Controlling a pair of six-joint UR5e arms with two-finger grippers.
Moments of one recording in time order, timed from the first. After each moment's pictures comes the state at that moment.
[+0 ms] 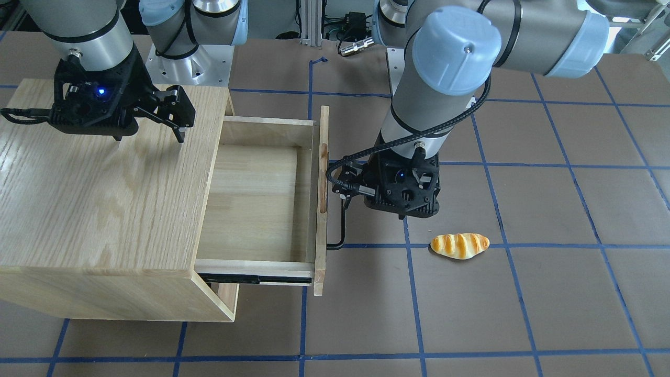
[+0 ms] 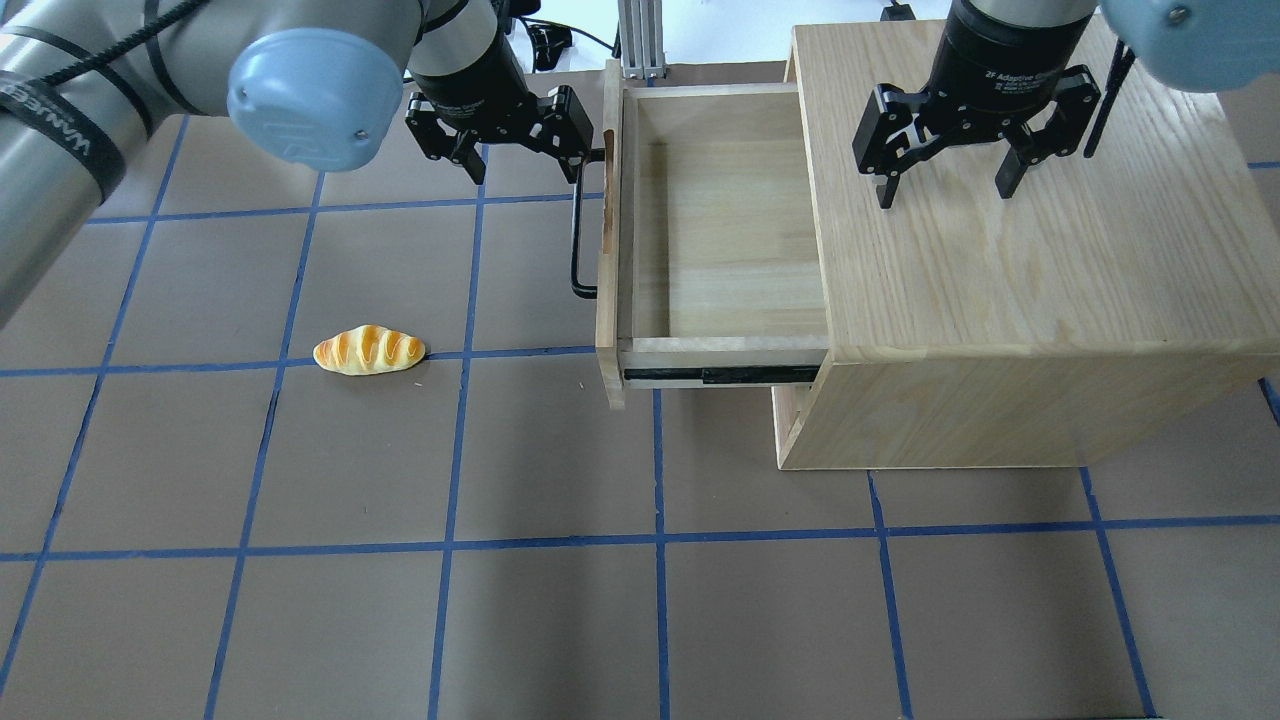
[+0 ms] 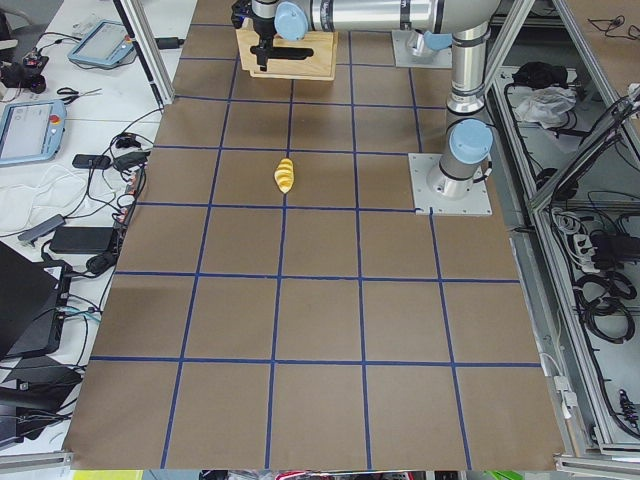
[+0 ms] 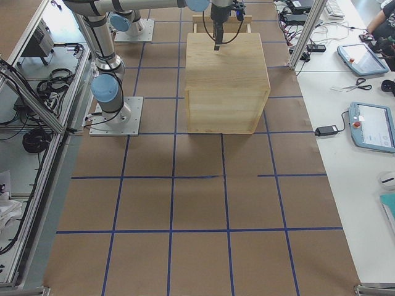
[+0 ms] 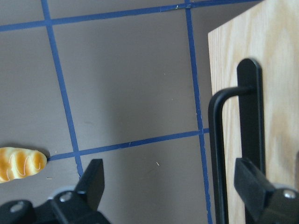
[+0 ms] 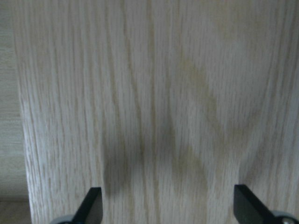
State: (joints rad) left arm -1.73 -1.84 -1.39 -1.39 1.47 -0.05; right arm 1.60 -1.49 1.43 -1.47 -1.61 0.02
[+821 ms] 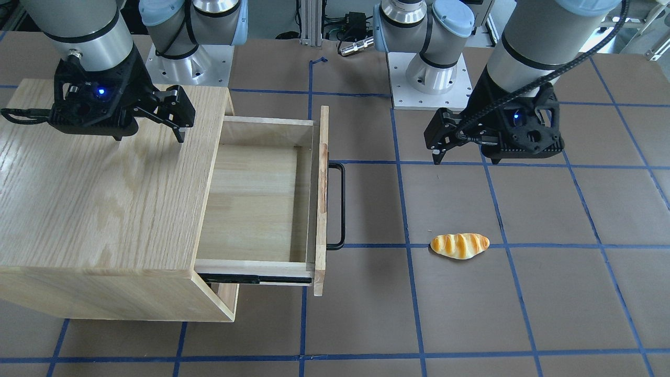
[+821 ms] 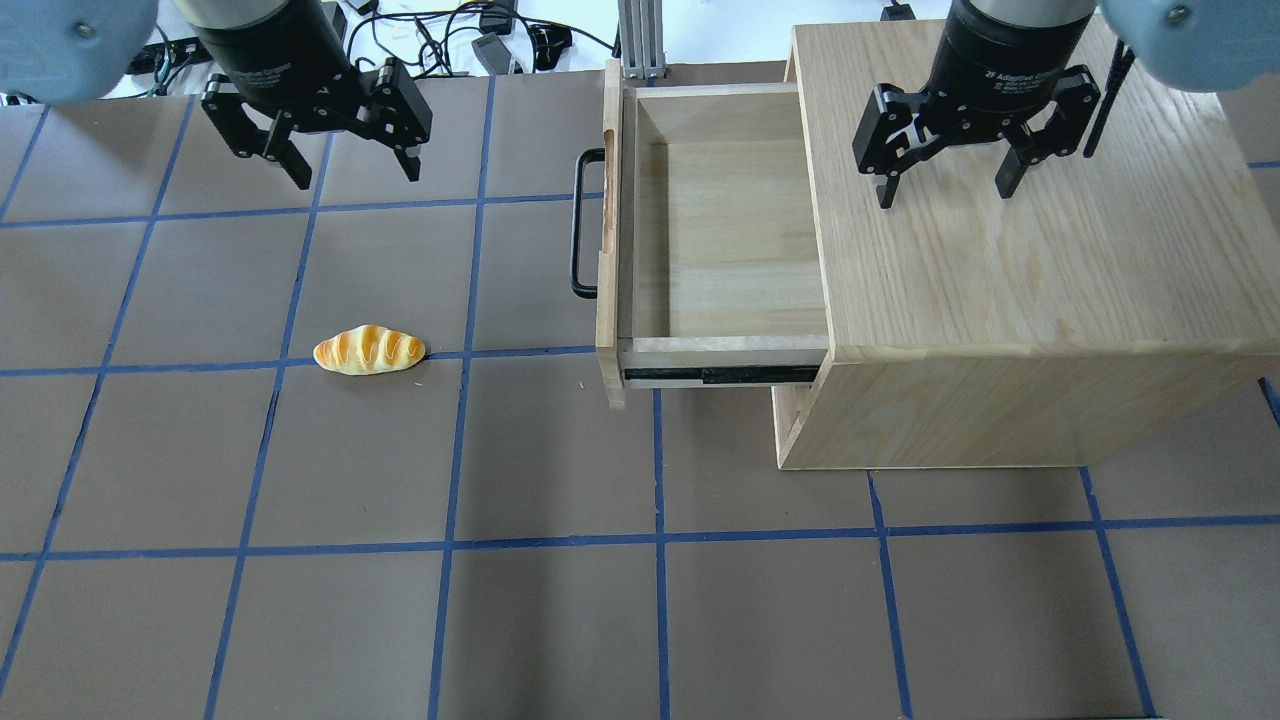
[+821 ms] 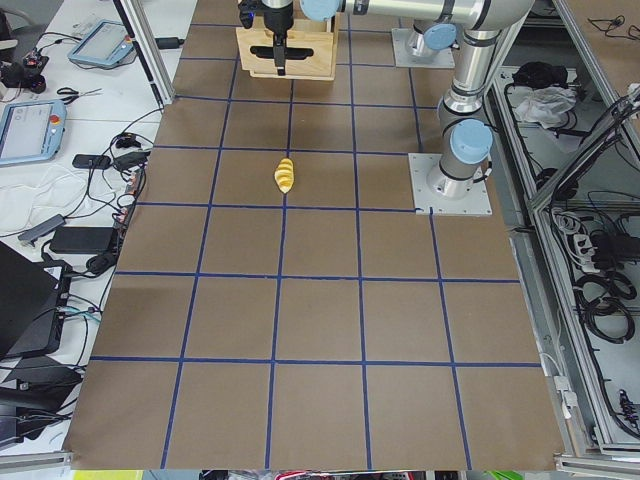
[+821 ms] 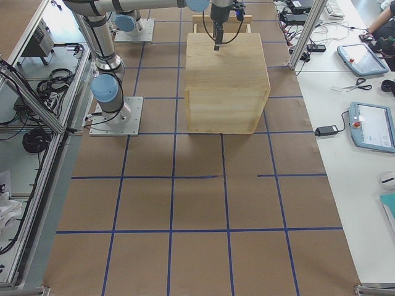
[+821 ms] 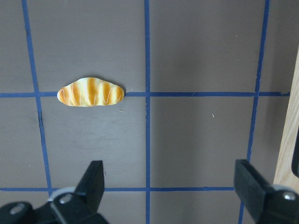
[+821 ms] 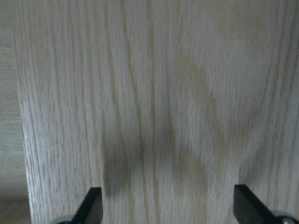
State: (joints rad) left arm -1.55 -1.68 -1.40 -1.63 1.60 -0.01; right arm 1.60 -1.49 1.43 -1.47 -1.61 0.02
